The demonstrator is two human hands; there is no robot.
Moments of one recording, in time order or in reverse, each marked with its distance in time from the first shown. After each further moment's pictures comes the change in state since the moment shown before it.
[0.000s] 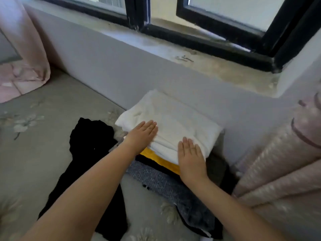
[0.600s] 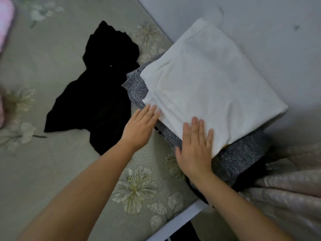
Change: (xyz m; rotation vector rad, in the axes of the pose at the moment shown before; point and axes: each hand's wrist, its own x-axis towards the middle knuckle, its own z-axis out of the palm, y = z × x) left_hand -0.055 0.115 0.180 -0.592 0.122 -0.485; right_hand -0.024 -0.028 0.145 0.101 0.074 -0.309
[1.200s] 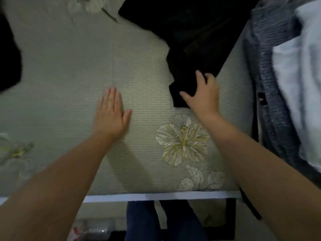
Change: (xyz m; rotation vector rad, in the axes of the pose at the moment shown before) left_hand -0.265 -0.080 0.129 -0.286 -0.104 -1.021; right_hand 0.029 -0.168 0.132 0.219 -0.368 -0.273
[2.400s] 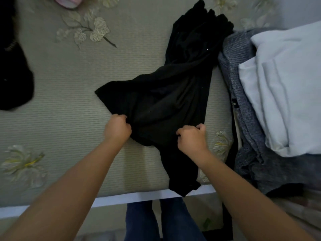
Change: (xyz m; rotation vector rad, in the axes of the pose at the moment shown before) left_hand -0.020 0.029 -0.044 -0.287 -0.051 -0.166; right_hand -0.099 0.003 -0.013 -0.333 -0.262 -0.163
